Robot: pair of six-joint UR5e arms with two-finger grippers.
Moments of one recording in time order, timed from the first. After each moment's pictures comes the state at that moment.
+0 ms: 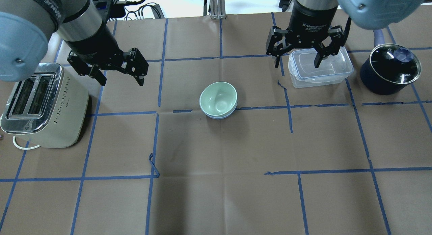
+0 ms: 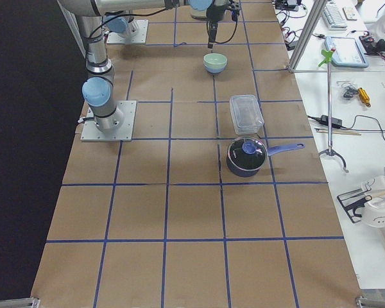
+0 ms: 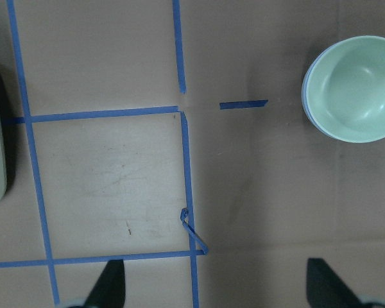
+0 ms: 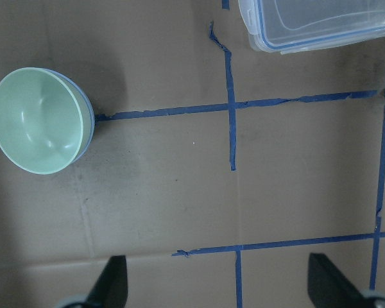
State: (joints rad) left arm -1.61 -1.56 -1.57 -1.61 1.56 0.02; right arm 1.66 -1.46 1.43 -1.45 -1.58 0.16
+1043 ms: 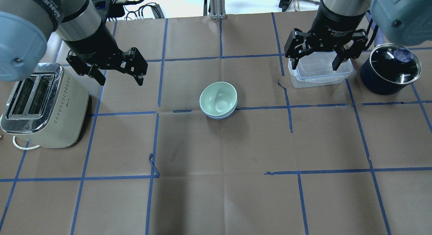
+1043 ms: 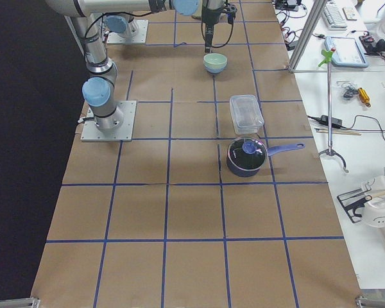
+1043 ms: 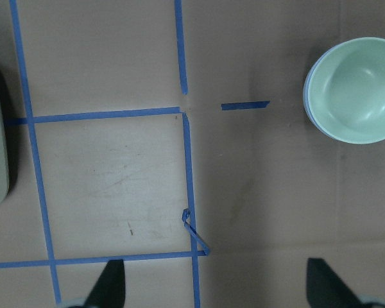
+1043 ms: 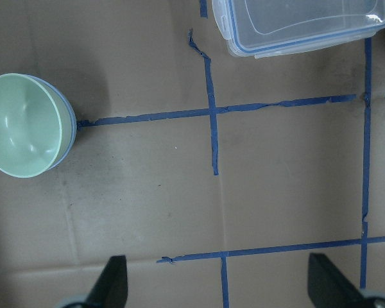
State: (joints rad) left arm -1.61 -1.56 -1.57 -1.61 1.57 0.02; right arm 1.61 -1.54 1.51 -1.52 -1.57 0.13
